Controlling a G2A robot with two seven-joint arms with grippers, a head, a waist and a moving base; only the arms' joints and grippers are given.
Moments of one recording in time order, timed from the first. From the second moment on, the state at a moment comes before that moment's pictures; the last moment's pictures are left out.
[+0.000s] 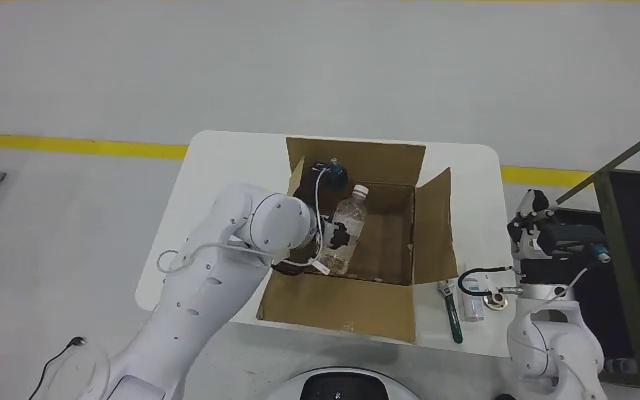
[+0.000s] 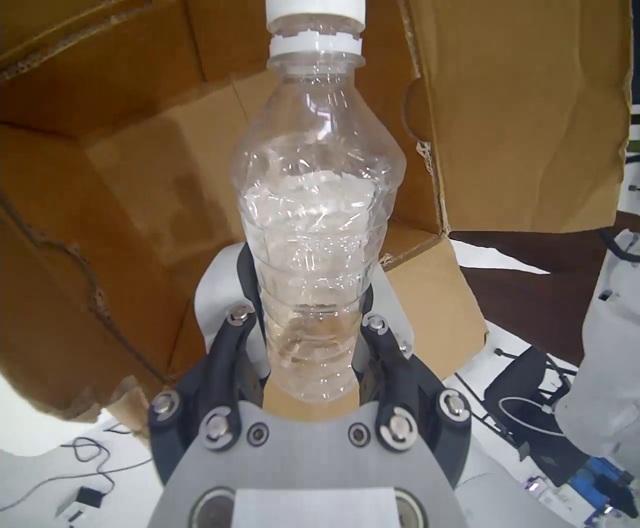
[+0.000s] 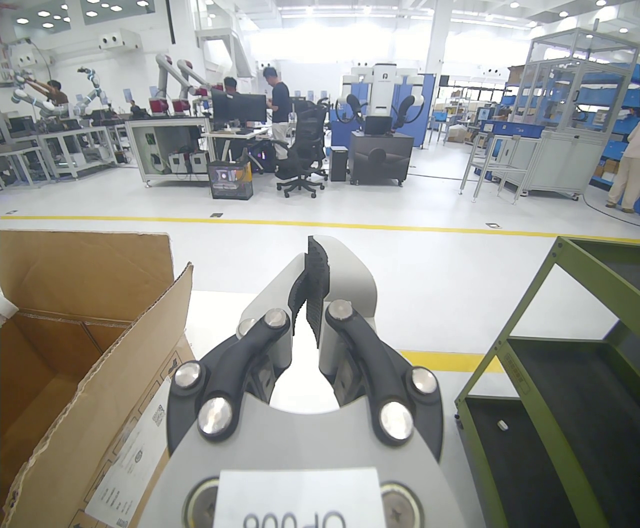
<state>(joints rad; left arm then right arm) 0.62 -1.39 -0.95 -1.63 0.75 0.30 -1.50 -1.59 -1.42 1.79 -2.03 -1.41 -0.06 -0.10</state>
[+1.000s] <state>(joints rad) 0.54 -1.43 -0.84 -1.33 0.82 0.38 -1.44 -1.59 -1.42 1.79 -2.03 -1.41 -0.06 -0.10</state>
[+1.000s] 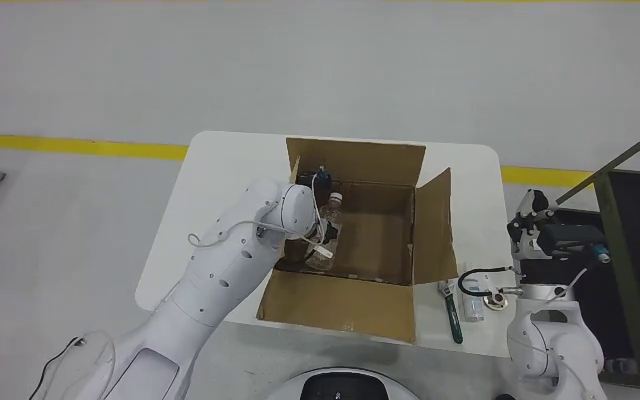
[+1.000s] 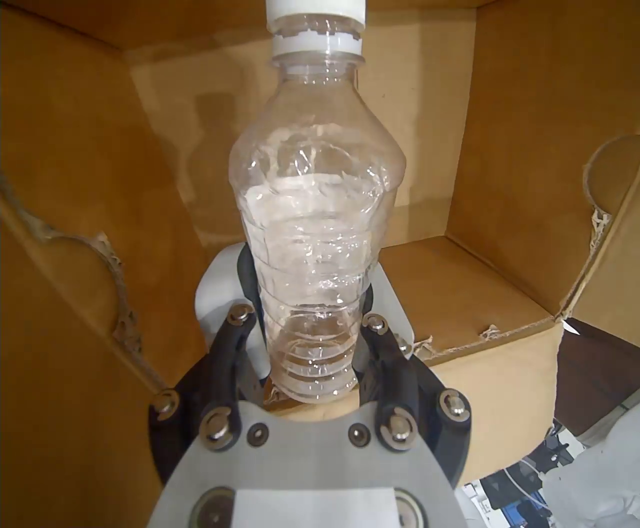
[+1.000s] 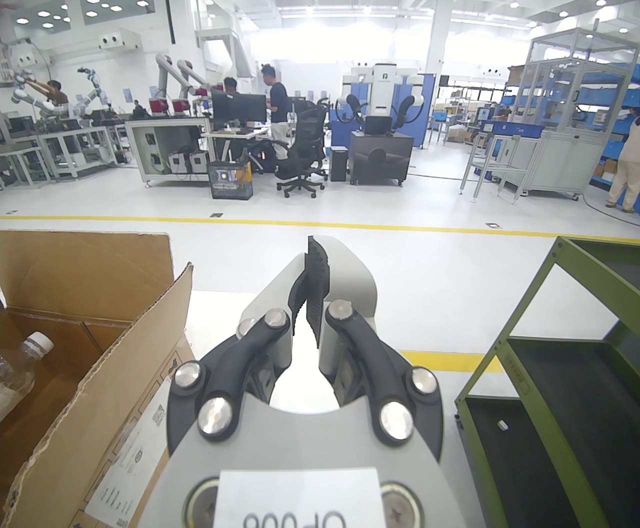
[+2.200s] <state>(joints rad) 0.70 -1.36 -0.99 -1.85 0.93 0.15 -1.51 -1.52 -1.39 1.79 -2.00 -1.52 -0.15 0.60</state>
